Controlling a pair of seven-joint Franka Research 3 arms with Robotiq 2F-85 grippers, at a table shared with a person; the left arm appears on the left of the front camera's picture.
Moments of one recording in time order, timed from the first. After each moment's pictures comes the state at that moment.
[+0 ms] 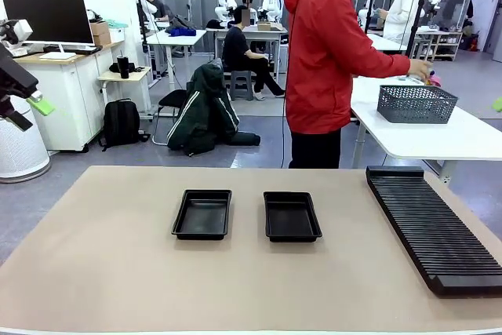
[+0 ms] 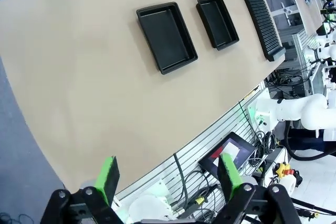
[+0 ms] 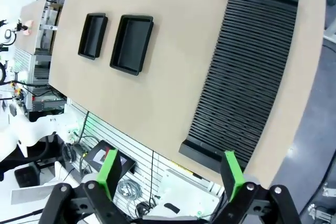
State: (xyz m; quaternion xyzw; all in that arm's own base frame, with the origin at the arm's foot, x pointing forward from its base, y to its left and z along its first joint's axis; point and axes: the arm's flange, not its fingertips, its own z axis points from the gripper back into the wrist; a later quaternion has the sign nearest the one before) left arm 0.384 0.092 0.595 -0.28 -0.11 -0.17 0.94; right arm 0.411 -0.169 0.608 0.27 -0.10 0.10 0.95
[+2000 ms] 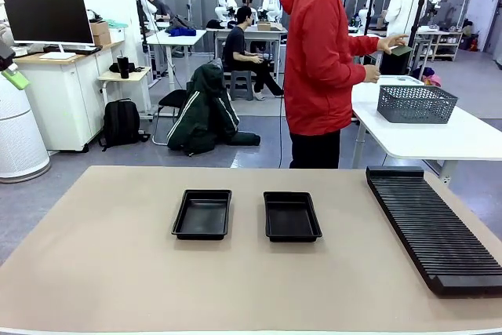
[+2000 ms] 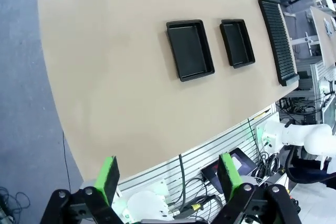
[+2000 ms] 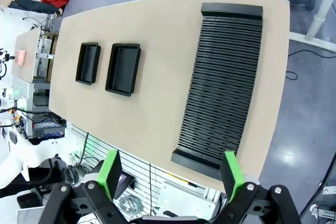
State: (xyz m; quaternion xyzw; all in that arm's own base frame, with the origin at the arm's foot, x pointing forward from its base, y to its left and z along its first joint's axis) left arm 0.363 0.110 0.649 -0.24 -0.13 -0.10 0.96; right arm 0.409 -0.215 0.650 0.26 -0.14 0.05 0.95
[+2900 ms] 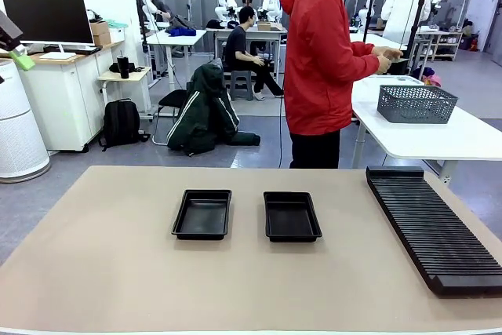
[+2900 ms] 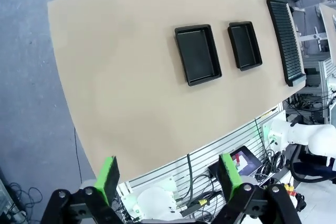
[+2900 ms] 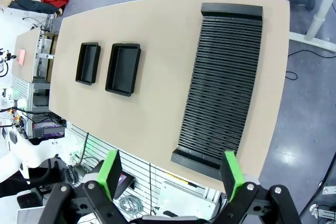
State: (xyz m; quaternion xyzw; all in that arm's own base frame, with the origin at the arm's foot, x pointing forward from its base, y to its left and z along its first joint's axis) left arm 0.408 0.108 0.679 -0.21 -0.11 -0.11 0.97; right arm 0.409 -0.215 0.651 0.26 -0.14 0.05 0.95
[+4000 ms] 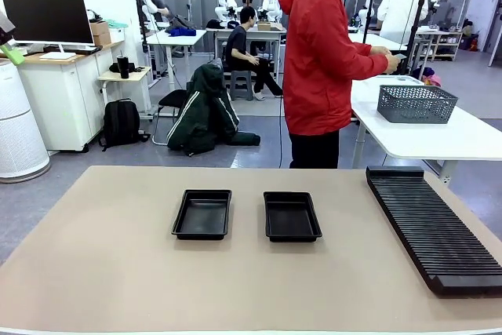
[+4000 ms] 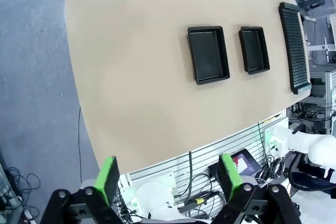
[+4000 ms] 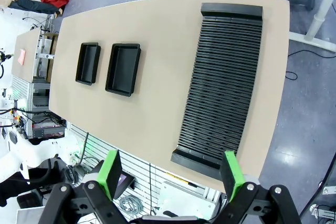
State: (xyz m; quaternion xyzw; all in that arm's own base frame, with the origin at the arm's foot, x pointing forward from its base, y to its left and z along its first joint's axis) left arm 0.400 0.117 0.692 -0.19 -0.11 -0.07 0.97; right arm 0.409 -0.215 0.651 0.26 -0.14 0.05 0.95
